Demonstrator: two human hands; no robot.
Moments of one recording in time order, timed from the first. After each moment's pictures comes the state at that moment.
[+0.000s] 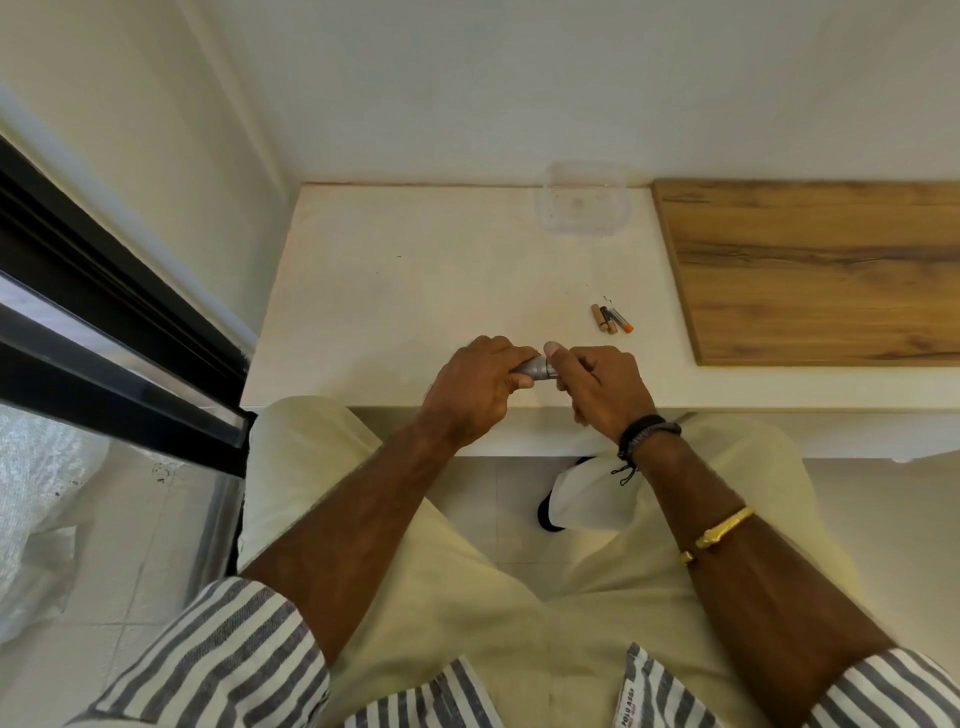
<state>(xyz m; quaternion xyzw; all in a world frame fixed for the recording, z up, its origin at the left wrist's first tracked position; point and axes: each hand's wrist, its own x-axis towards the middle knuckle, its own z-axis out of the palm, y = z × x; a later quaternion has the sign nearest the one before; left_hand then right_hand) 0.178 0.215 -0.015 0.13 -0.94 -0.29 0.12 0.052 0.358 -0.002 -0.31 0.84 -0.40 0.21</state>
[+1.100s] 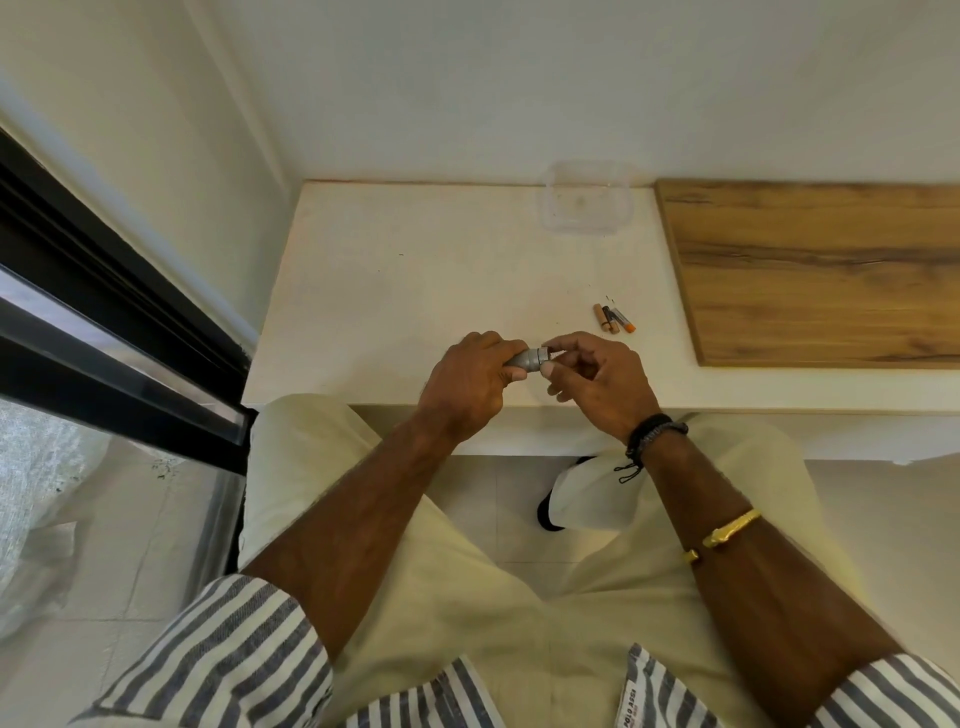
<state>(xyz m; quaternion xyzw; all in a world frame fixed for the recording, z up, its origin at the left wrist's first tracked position) 0.178 0.210 -0.015 0.16 -0.94 -0.28 0.11 0.048 0.362 -0.003 -0.34 0.78 -0.47 0.24</state>
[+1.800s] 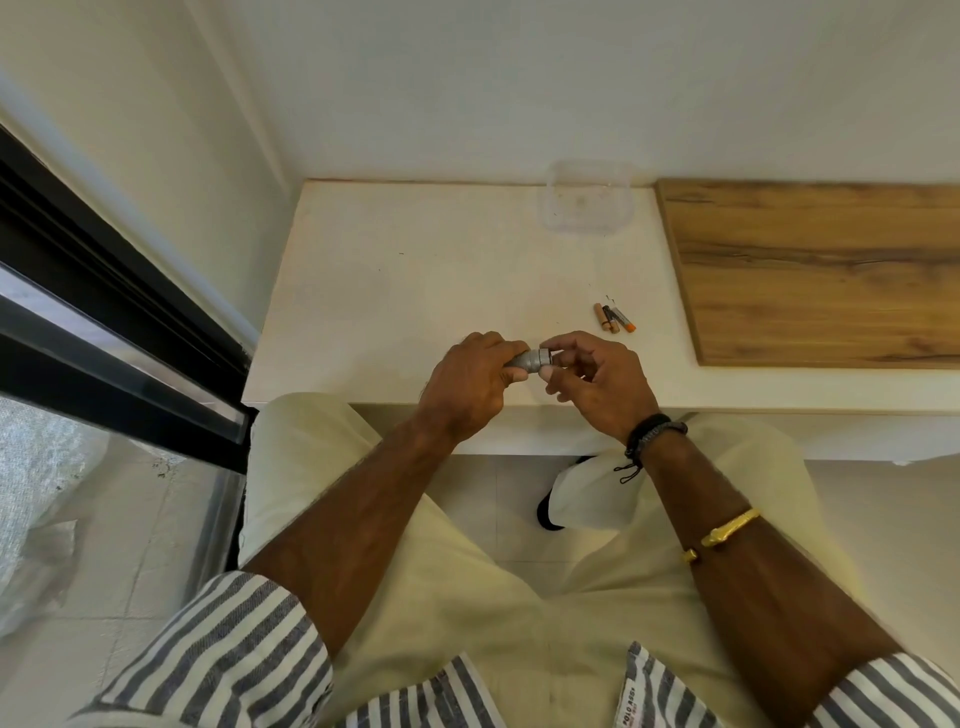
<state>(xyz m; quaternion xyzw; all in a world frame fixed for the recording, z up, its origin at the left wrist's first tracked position) 0.178 0.212 -0.014 0.15 -0.94 -0.28 0.12 0.049 0.363 -0.004 -0.36 0.78 -0.45 0.23</state>
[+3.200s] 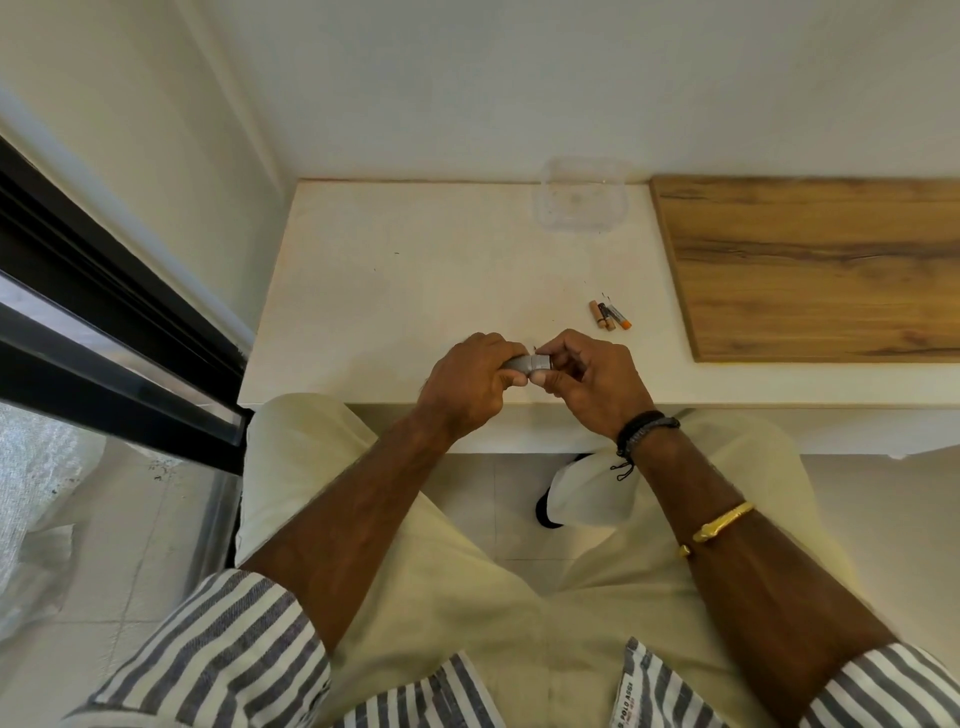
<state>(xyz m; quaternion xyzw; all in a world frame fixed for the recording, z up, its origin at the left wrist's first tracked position) 0.173 0.208 -0.024 0.15 -0.93 -0.31 0.10 0.052 0.361 0.000 -0.40 0.79 -0.41 0.20</state>
